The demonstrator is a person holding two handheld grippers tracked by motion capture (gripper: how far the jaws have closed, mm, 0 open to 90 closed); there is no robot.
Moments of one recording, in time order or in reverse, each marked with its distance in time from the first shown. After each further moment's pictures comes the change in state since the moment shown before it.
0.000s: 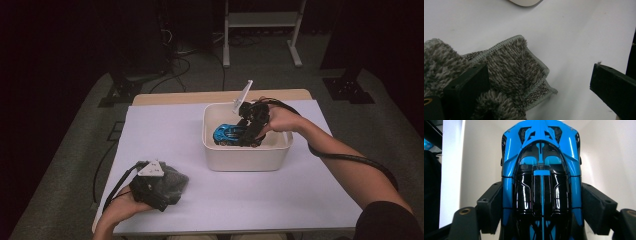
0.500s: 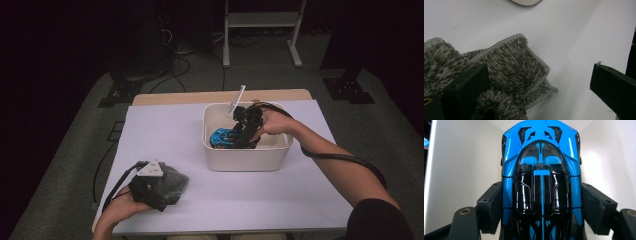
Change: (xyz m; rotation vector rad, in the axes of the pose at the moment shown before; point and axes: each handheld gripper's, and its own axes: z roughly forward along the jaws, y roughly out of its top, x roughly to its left) left arm 0.001 -0.002 -0.001 -0.002 -0.001 -0.007; right arm -0.007 0.004 0.025 0.024 0.033 0.015
